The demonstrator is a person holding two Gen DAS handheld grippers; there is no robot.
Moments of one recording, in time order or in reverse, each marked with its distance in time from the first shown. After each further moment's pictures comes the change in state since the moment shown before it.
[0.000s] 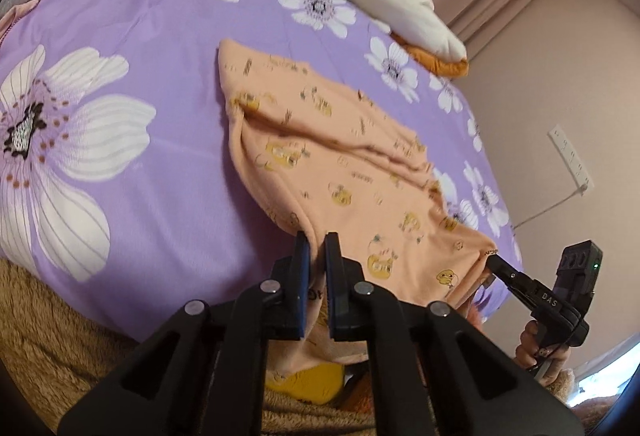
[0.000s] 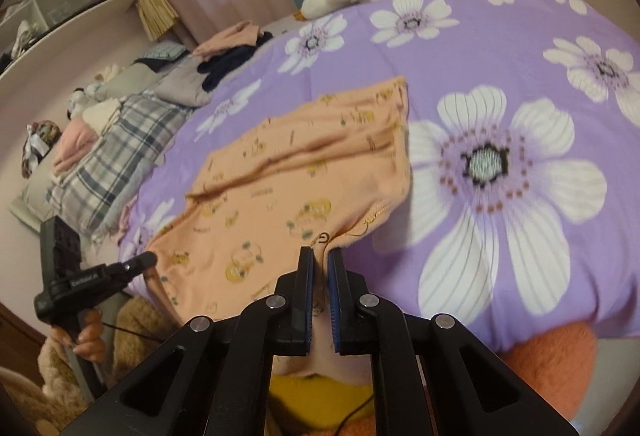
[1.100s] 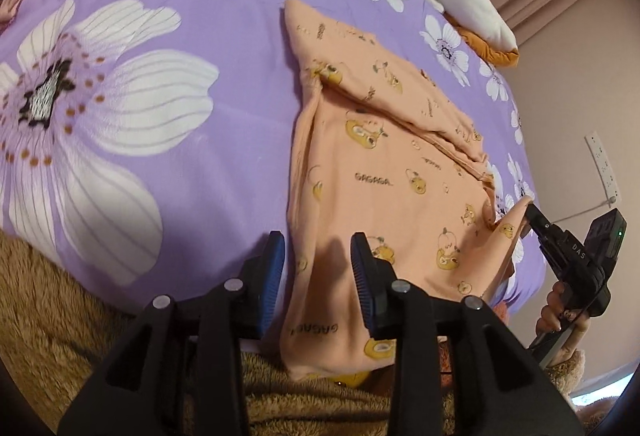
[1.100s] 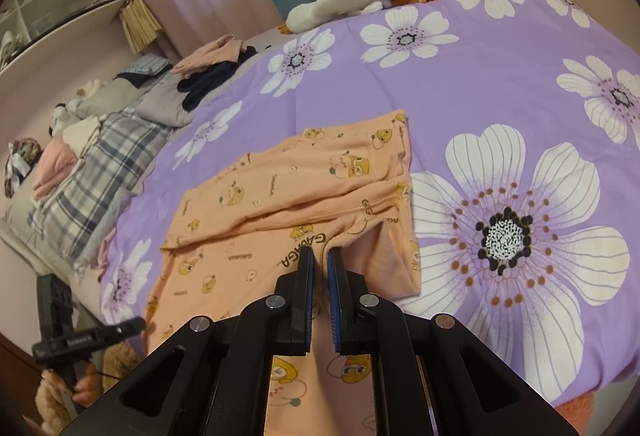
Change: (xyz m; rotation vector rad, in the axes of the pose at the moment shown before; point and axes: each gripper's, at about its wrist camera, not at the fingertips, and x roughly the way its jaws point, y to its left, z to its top) left arm 0.017 0.043 0.006 -0.083 0.139 0.120; right arm 0.035 -0.004 0.043 0.014 -0.032 -0.045
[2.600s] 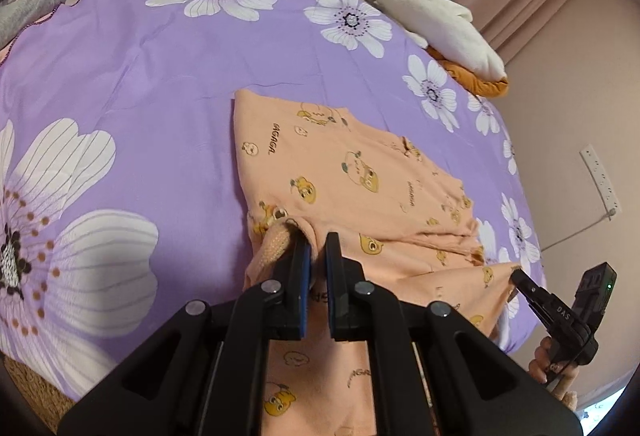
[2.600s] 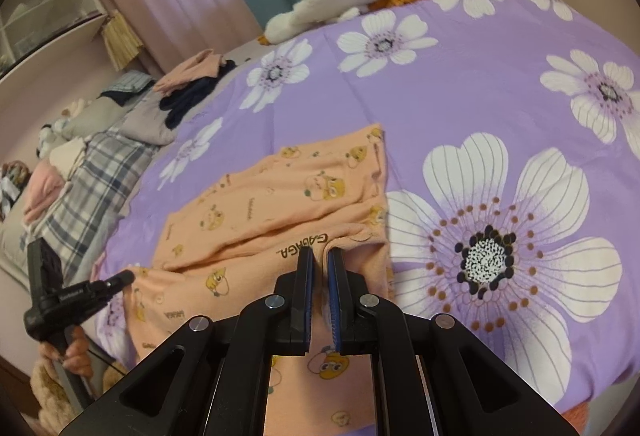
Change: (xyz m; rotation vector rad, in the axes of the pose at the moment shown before) left arm 0.021 -0.031 0.086 0.071 -0.126 -0.004; right arm 0.010 -0.017 0.015 0.060 -0.018 -0.047
